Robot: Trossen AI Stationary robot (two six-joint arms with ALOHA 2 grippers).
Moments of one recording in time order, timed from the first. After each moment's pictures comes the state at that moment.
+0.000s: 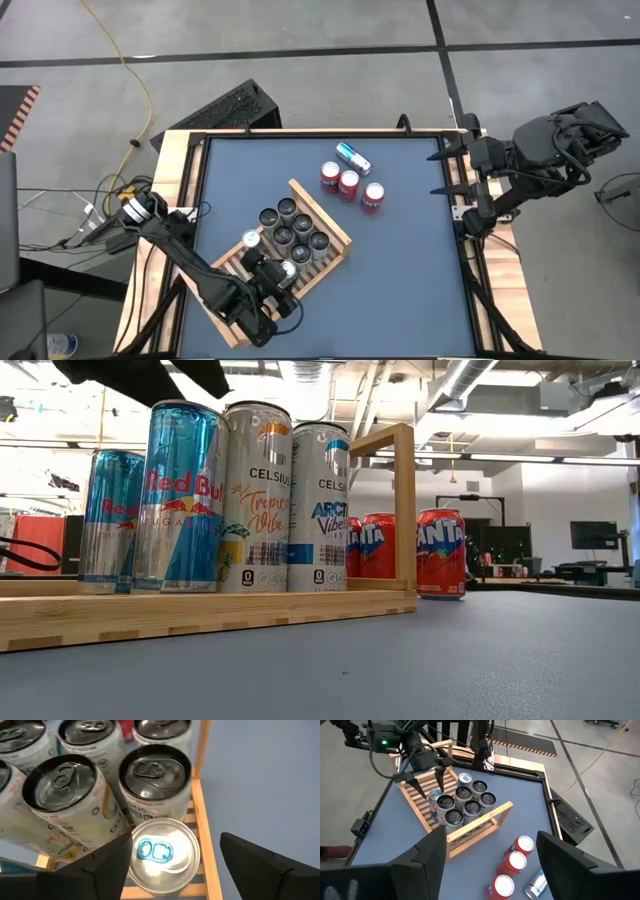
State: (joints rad) left arm -0.72 1.79 1.40 -0.85 -0.87 -1.23; right arm 0.37 1.36 2.35 -1.57 0.36 0.03
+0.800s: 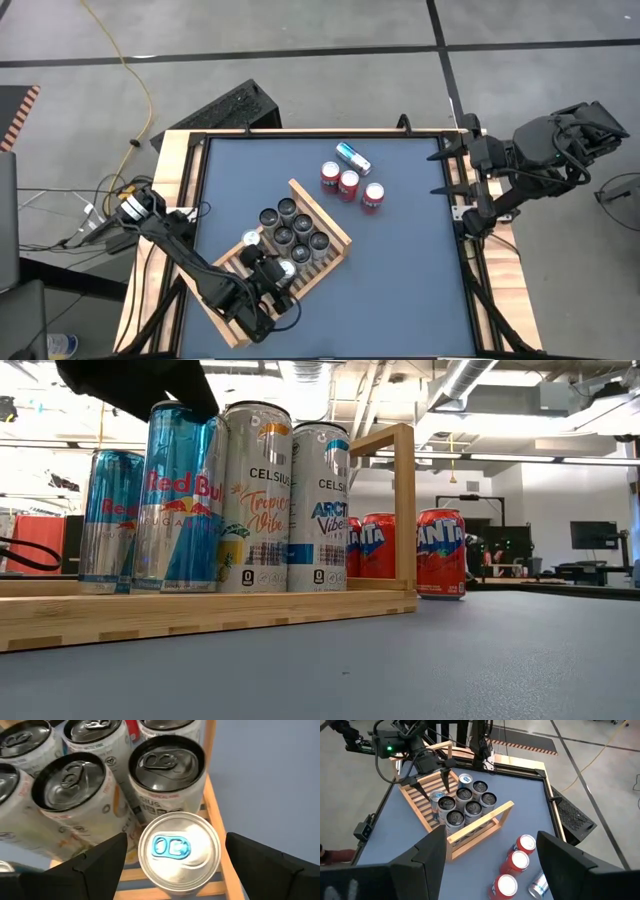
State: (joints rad) left arm -0.71 1.76 1.33 -0.82 -0.88 -1.16; right arm 0.37 1.36 2.35 -1.57 0.36 0.06
